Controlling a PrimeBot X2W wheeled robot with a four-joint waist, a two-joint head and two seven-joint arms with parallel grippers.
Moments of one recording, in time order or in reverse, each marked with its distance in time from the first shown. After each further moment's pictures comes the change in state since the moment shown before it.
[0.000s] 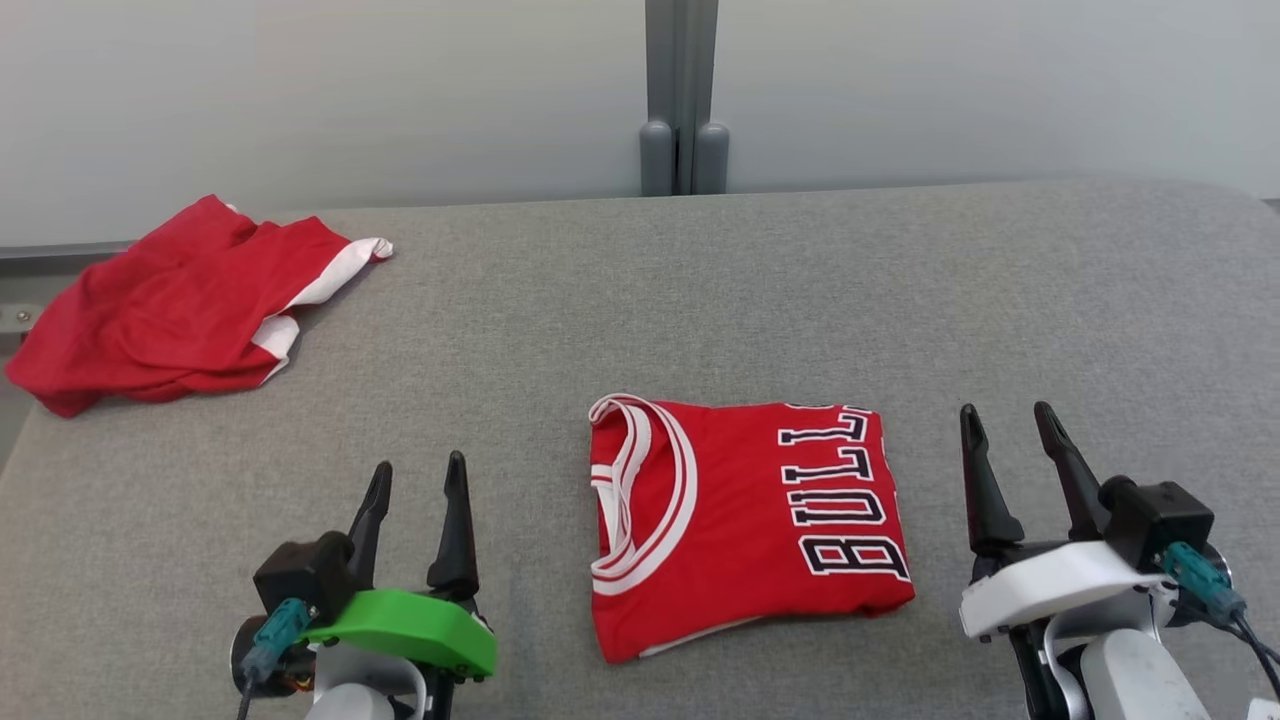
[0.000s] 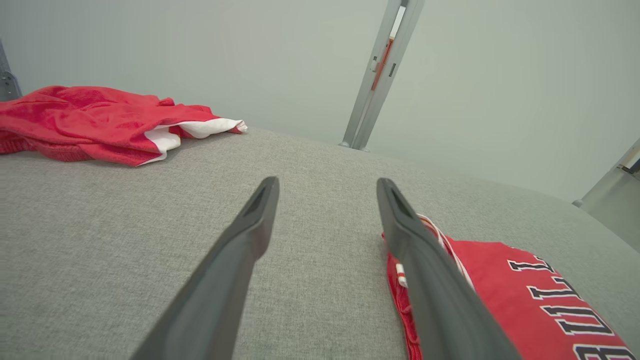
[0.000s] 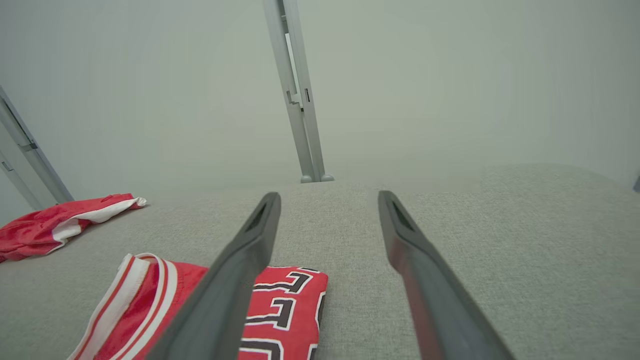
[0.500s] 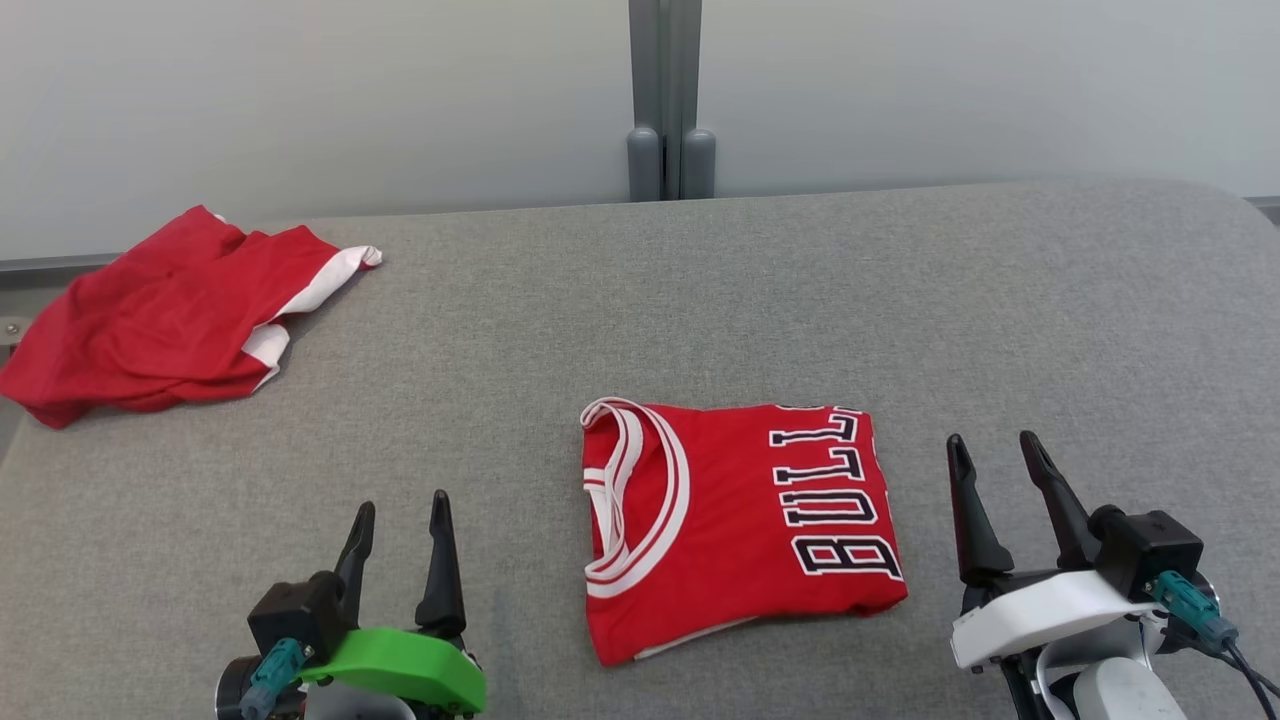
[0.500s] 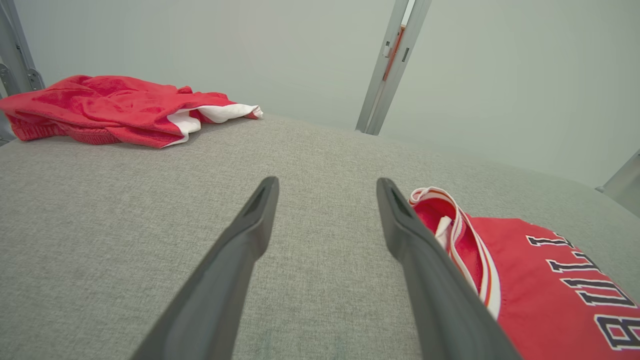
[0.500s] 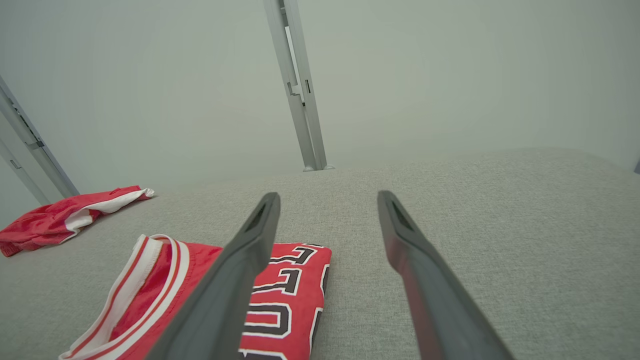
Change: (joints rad) left arm 0.080 -0.014 0.061 -0.021 0.071 0.000 0.000; right arm 0.064 0.001 0.028 -0.038 0.019 0.000 0.000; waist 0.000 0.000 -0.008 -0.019
